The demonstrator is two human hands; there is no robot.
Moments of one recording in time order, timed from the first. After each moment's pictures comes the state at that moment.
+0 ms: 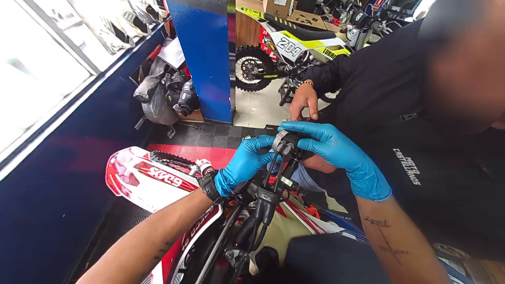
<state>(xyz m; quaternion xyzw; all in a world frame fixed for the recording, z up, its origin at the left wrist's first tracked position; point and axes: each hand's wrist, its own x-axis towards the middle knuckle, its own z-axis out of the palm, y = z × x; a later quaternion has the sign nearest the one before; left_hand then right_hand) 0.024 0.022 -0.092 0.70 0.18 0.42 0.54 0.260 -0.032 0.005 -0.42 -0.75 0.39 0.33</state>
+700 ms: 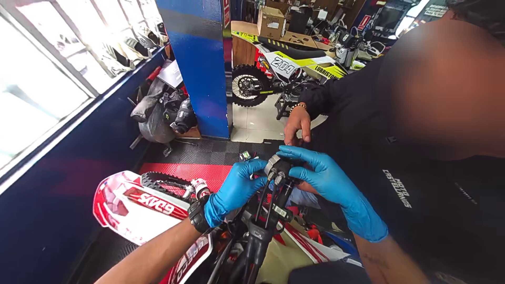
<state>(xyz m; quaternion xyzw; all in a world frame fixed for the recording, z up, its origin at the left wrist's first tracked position) 0.022 0.029 -0.089 0.76 0.18 0.42 0.47 0.253 -0.043 -0.004 -0.44 -0.71 0.36 0.41</state>
